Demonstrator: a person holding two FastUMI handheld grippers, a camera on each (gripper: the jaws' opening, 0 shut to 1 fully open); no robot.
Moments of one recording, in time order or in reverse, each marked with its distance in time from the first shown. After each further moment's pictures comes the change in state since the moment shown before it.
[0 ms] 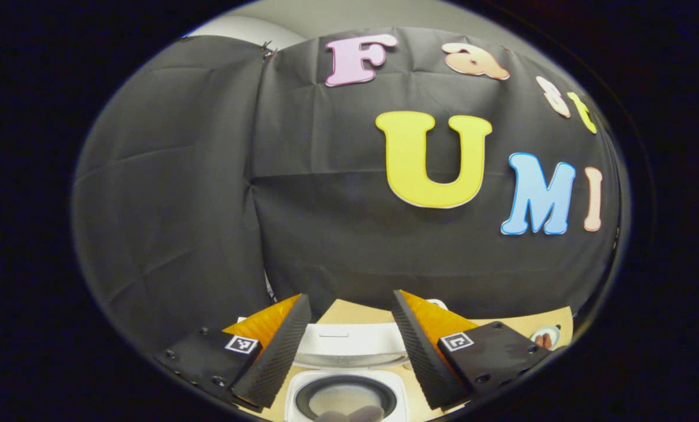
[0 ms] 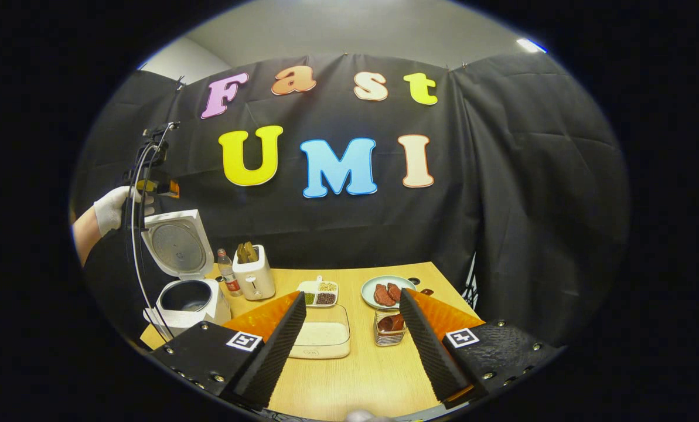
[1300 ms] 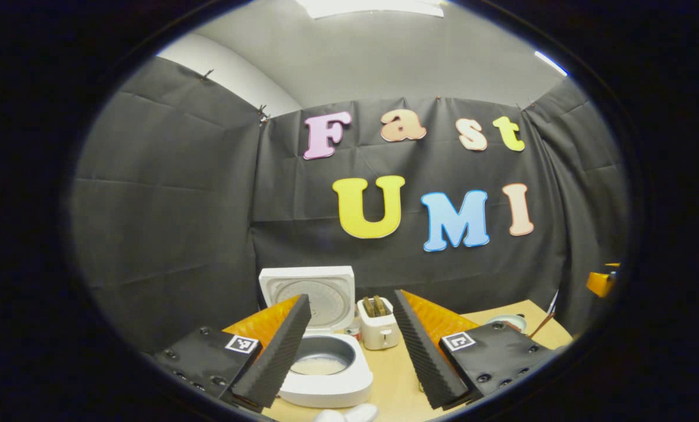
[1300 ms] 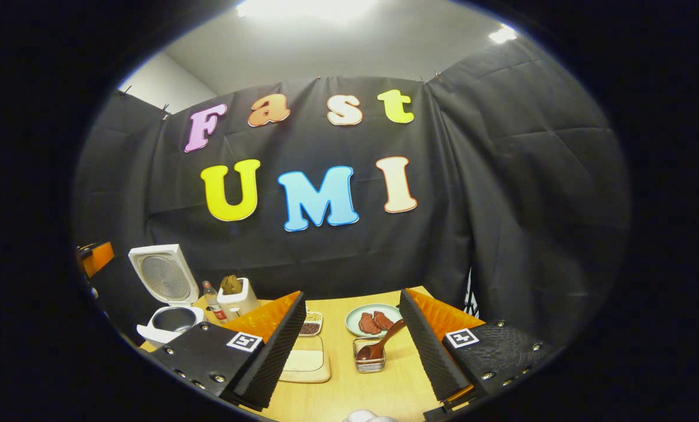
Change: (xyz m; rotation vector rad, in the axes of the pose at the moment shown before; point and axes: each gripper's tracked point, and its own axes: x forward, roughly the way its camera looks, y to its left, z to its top) left arm -0.343 -0.055 -0.112 0.046 -0.369 -0.133; right arm 0.002 -0.060 0.039 0.037 -0.163 -0.002
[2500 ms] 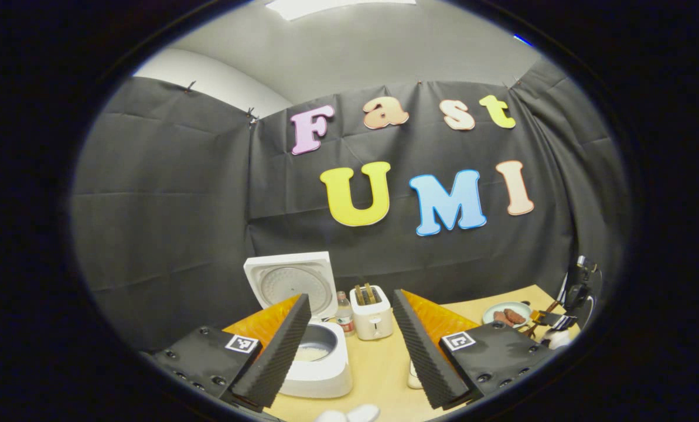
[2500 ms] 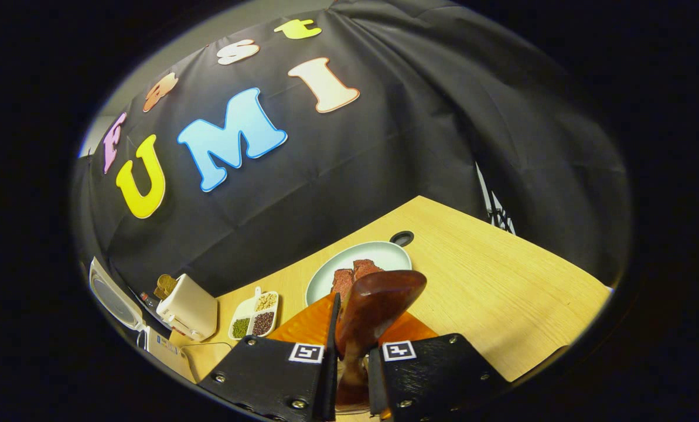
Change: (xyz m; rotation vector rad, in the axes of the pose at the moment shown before) left arm -0.020 -0.103 -0.026 0.080 0.019 0.044; right arm 0.276 -0.100 -0.240 0.417 0.256 -0.087
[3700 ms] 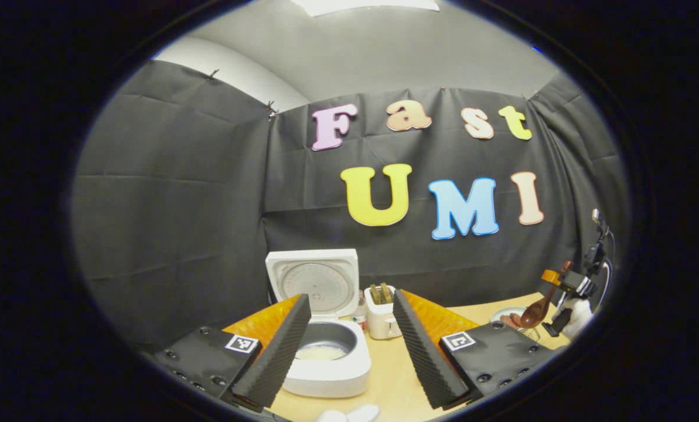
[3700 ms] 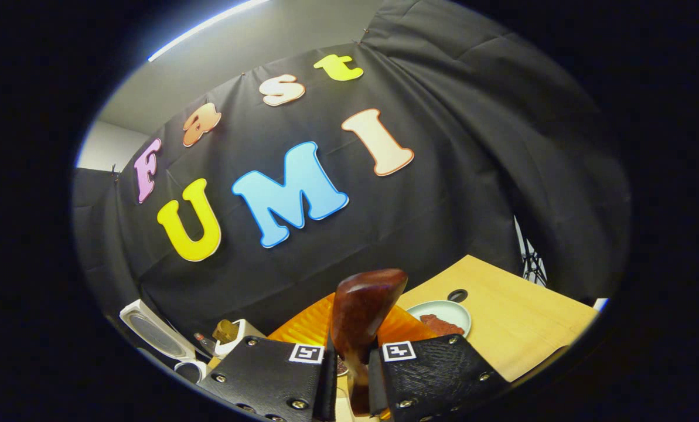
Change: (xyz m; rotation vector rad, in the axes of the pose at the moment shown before) left arm -0.002 0.058 -0.016 -0.063 0.005 0.027; right arm -0.056 0.100 0.108 0.028 -0.205 0.149
